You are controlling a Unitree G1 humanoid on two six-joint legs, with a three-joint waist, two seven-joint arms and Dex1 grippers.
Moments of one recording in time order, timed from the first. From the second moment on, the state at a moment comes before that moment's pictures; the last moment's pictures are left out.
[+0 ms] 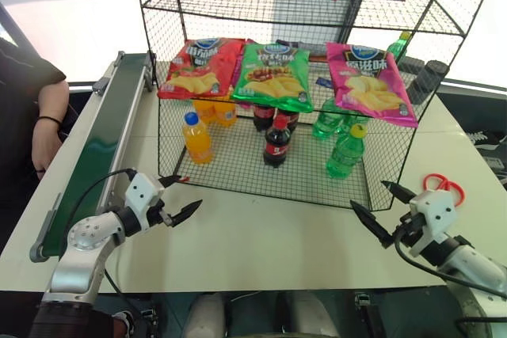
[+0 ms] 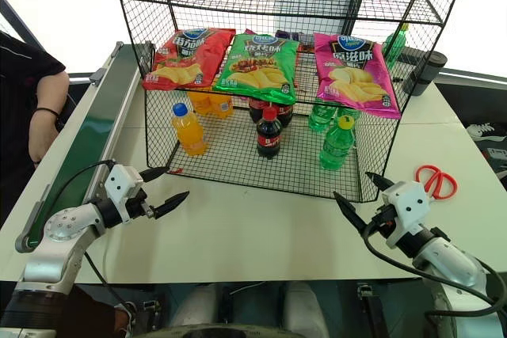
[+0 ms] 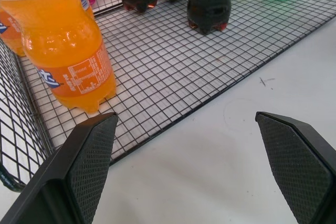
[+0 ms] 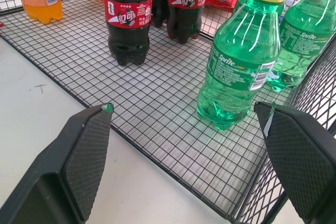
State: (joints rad) left arm 0.02 0.58 0.09 -0.05 -0.30 0.09 -0.84; right arm 0.36 -0.53 -0.32 -0.41 0.38 0.16 0.64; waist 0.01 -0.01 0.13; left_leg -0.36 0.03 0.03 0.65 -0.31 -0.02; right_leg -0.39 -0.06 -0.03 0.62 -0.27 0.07
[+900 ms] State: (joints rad) left arm -0.01 0.56 0.09 -0.02 -0.26 0.05 -0.81; right arm 0.32 -0.53 -0.32 -0.37 0.37 0.15 0.65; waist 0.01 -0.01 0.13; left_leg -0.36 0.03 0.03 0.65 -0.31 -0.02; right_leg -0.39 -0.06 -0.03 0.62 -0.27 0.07
